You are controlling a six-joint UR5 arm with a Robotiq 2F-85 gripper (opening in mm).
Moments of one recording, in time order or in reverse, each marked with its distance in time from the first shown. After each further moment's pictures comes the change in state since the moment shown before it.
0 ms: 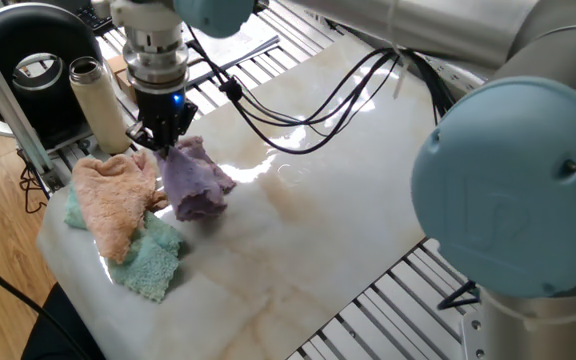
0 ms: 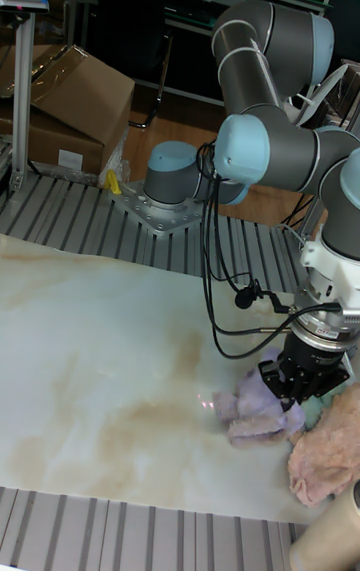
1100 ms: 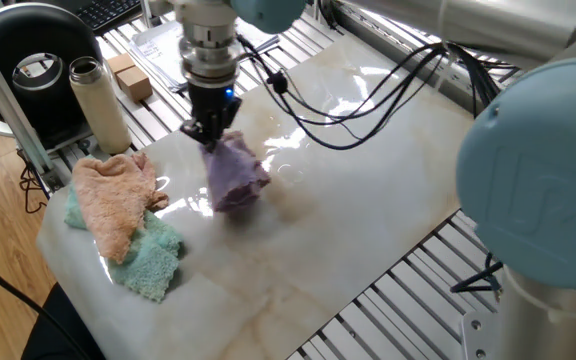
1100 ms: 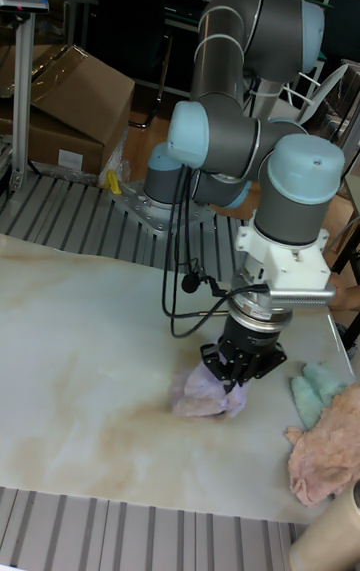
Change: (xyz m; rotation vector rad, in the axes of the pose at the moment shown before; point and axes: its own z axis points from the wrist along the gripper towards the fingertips) arm 0.036 -0.084 0.005 0.043 0.003 -0.060
